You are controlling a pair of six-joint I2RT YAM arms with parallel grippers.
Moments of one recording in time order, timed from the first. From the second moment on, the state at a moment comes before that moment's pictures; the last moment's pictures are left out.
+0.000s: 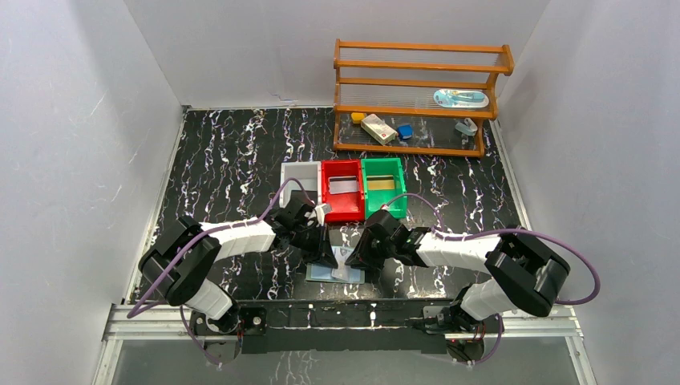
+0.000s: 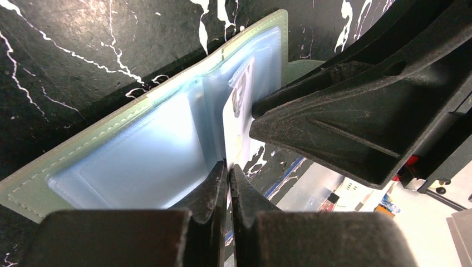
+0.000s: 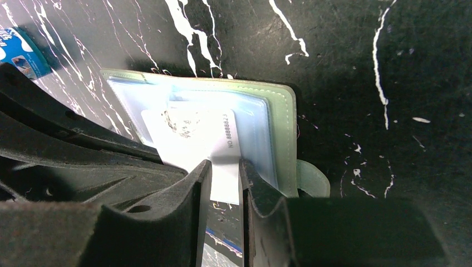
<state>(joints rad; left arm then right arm) -0.73 1.52 0.63 -0.10 0.58 -0.73 0.94 1.40 0.55 -0.07 -0.13 1.29</state>
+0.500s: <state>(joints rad) -0.74 1.48 0.70 -0.27 0.47 -0.67 0.91 1.39 0.54 -0.07 -0.14 1.26</state>
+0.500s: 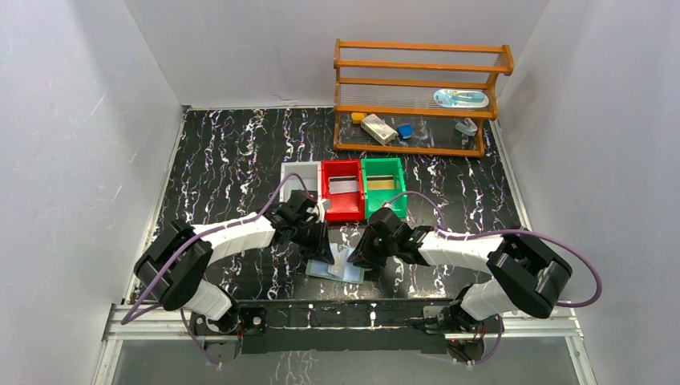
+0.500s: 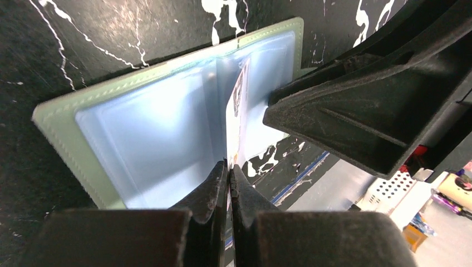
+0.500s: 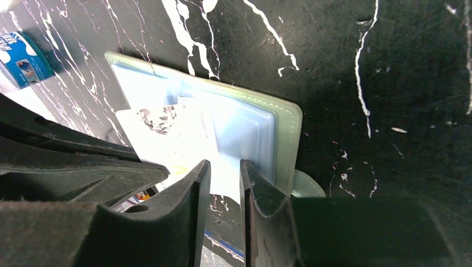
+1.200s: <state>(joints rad) -0.74 1.36 0.74 -0.40 0.30 -0.65 0.88 1.37 0.62 -0.19 -0.18 1.07</state>
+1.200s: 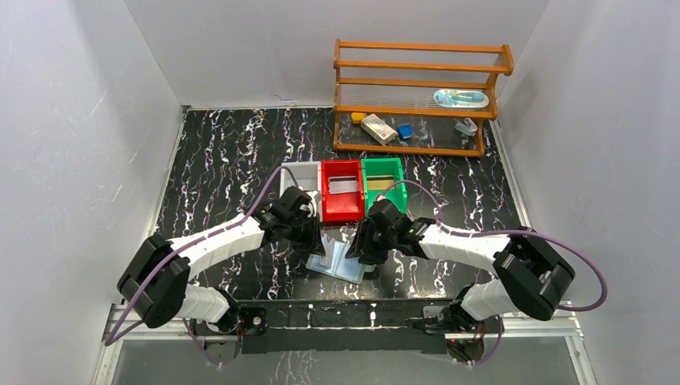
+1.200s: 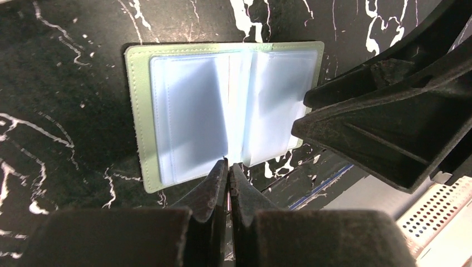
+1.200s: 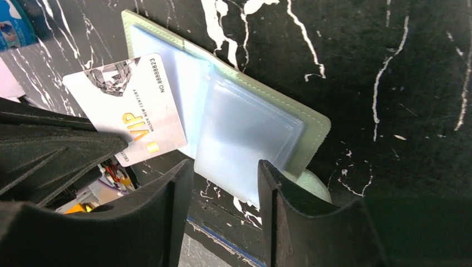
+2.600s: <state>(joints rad) -0.46 1.01 0.80 -0.51 0.36 -0.55 0.88 1.10 0.55 -0.05 -0.10 1.05</state>
